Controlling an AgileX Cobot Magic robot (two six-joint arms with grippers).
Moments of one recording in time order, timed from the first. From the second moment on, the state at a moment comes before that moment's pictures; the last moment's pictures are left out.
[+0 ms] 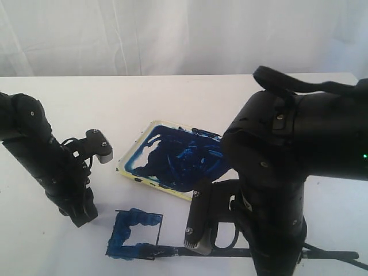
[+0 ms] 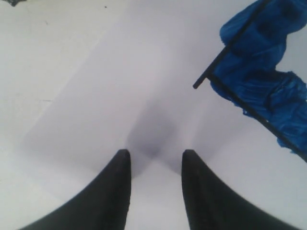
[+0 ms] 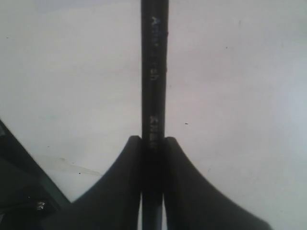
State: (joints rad) left arm -0.37 1.79 -0.94 -0.37 0.69 0.95; right arm 0.89 1.56 -0.97 -0.18 1.21 -0.36
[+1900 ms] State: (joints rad) left arm -0.37 1.79 -0.94 -0.37 0.69 0.95; right arm 0.89 1.51 -0.97 -0.18 0.99 -0.44
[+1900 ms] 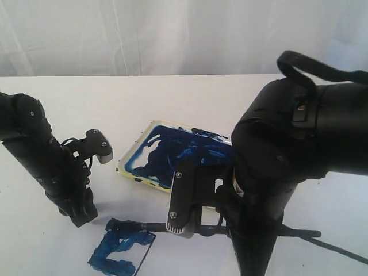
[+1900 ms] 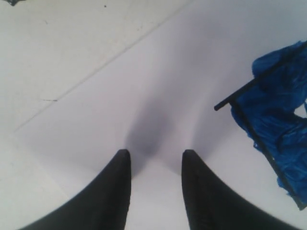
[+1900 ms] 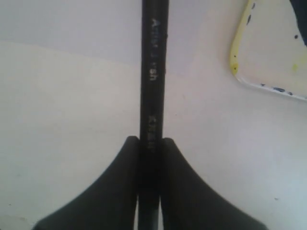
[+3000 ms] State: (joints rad) left arm -0.37 1.79 -0.94 -0.37 0.69 0.95; right arm 0.89 1.51 -0.97 -0.25 1.04 -0.38
